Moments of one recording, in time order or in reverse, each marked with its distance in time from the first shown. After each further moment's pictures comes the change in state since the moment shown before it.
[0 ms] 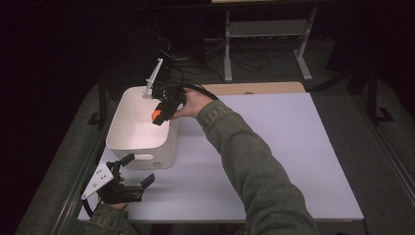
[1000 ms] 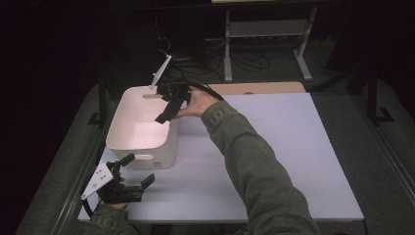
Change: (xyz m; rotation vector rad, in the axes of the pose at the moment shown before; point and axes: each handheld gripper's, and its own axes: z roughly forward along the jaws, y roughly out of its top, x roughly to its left) left arm 0.000 0.000 0.000 -0.005 -0.001 -0.007; right arm -0.004 -0.011 -0.012 -0.056 -0.102 0.067
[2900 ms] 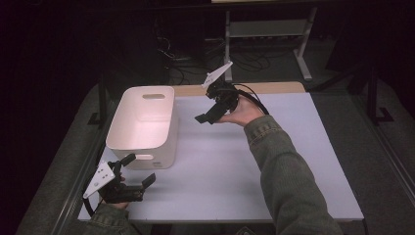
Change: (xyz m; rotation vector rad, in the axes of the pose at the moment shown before) left arm 0.000 -0.001 0.003 0.016 0.003 0.005; right arm 0.002 -0.109 -0.063 -0.137 -0.154 0.182
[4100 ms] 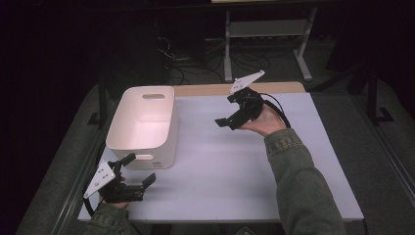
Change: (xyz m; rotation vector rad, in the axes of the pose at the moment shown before) left arm 0.000 0.000 0.001 -0.002 0.006 0.000; right arm -0.002 -0.056 -0.038 -0.096 -0.064 0.075
